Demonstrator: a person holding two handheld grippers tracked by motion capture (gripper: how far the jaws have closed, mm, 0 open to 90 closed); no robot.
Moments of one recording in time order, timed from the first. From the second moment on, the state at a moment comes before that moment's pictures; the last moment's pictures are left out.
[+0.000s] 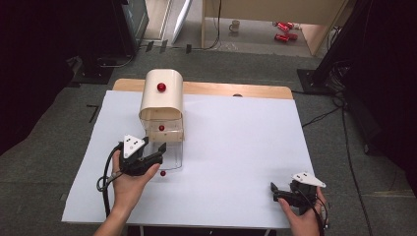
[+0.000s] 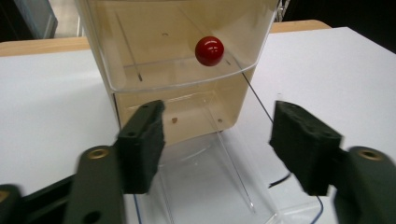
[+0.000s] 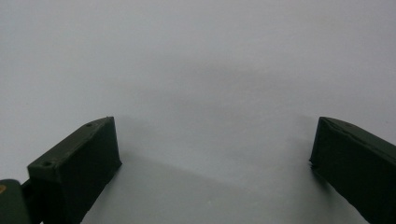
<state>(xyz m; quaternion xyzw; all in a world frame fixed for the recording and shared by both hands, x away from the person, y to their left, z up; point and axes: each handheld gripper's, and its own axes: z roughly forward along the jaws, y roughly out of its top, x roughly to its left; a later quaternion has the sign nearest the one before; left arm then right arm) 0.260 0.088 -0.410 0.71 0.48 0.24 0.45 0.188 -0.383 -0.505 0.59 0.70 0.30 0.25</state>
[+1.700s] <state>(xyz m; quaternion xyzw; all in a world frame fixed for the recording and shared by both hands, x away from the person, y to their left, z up) 0.185 0.058 -0.490 0.72 0.53 0.26 0.37 0.188 -0.383 -0.505 0.59 0.70 0.30 0.25</state>
